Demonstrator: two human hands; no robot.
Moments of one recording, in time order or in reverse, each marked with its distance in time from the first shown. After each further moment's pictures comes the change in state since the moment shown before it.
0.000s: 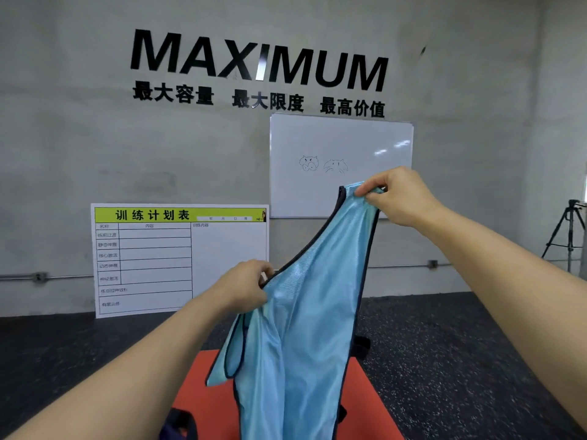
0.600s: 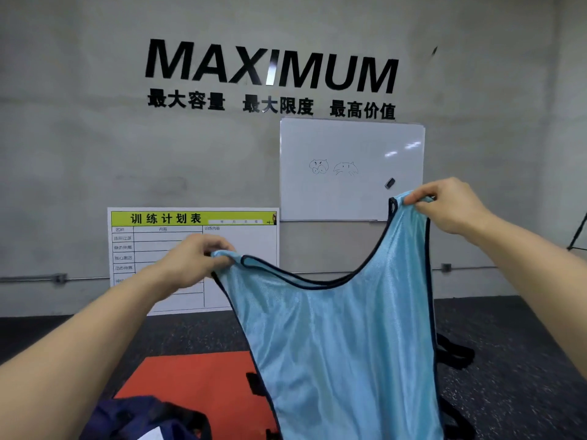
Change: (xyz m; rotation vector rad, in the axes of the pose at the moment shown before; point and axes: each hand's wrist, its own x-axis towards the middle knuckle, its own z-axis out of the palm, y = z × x) left_hand -0.032 -0.063 -0.079 -0.406 0.206 0.005; right_hand 0.000 0.048 -0.025 -0.105 0.041 0.120
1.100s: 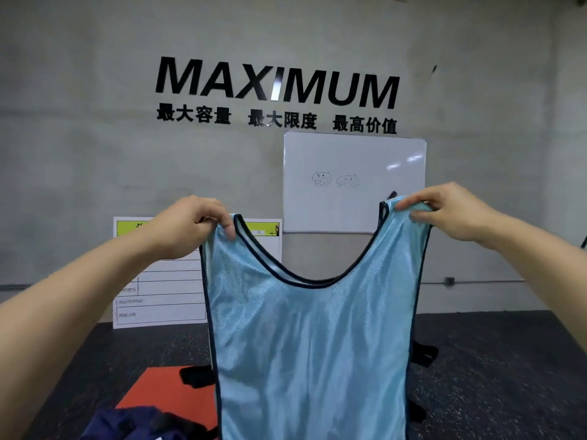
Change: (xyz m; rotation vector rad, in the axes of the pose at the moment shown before) left_hand -0.005 0.073 -0.065 0.376 0.053 0.293; right_hand -0.007 -0.018 -0.032 0.098 -0.196 -0.130
